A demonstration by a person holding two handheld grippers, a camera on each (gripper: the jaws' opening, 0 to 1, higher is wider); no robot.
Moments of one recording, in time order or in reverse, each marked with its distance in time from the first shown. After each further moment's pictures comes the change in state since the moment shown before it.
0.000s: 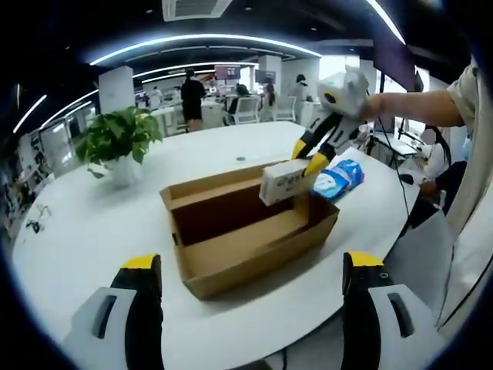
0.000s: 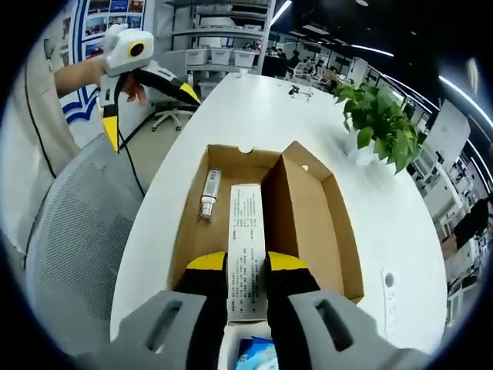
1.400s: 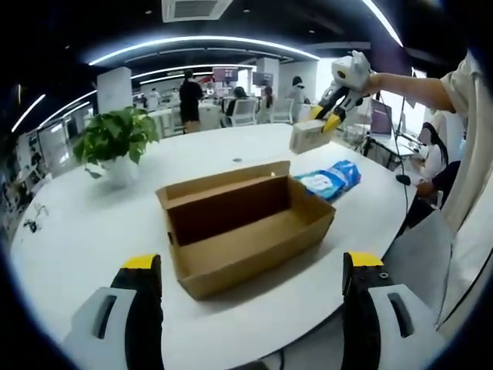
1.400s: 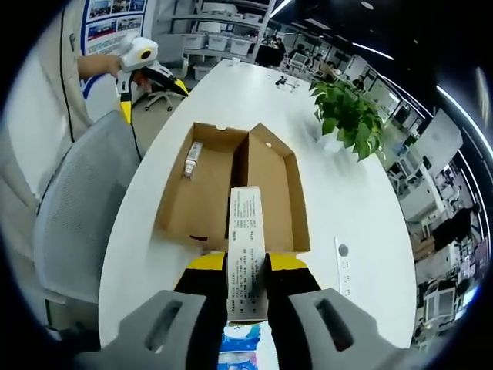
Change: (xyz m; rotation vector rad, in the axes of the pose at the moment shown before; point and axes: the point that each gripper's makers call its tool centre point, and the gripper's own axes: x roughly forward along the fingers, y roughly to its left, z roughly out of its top) left arm 0.001 -0.004 -0.005 0.005 -0.008 -0.016; right arm -0.108 -0.048 -0.055 -0.057 0.110 -0.077
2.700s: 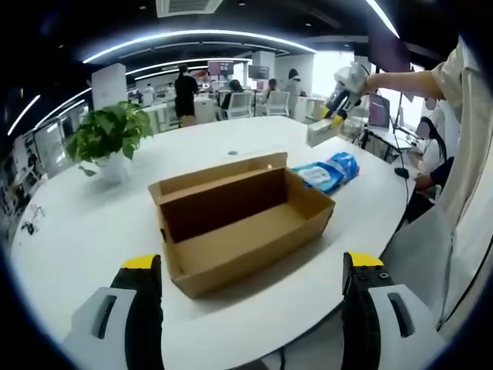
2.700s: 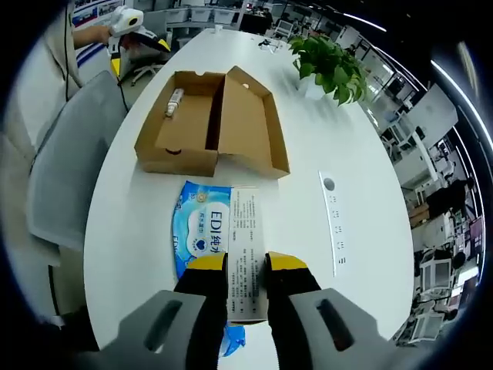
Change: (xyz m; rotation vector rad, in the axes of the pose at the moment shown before) left arm 0.013 -0.004 -0.006 0.010 0.039 -0.020; right arm -0.030 -0.033 -0.123 0.062 0.184 -0.035
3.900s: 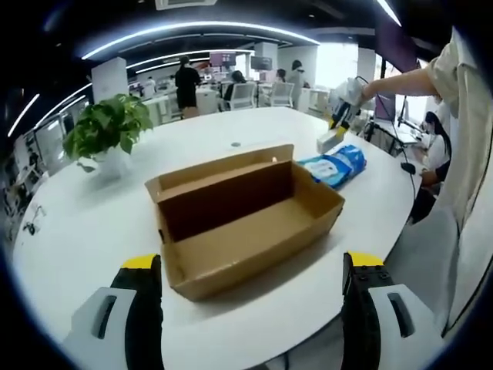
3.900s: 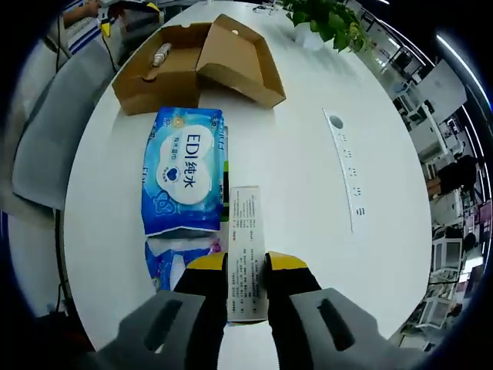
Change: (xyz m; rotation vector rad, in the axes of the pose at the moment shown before) left arm 0.020 0.005 0.001 0.001 0.059 0.020; right arm 0.046 -0.016 -0.105 0.047 0.154 0.067
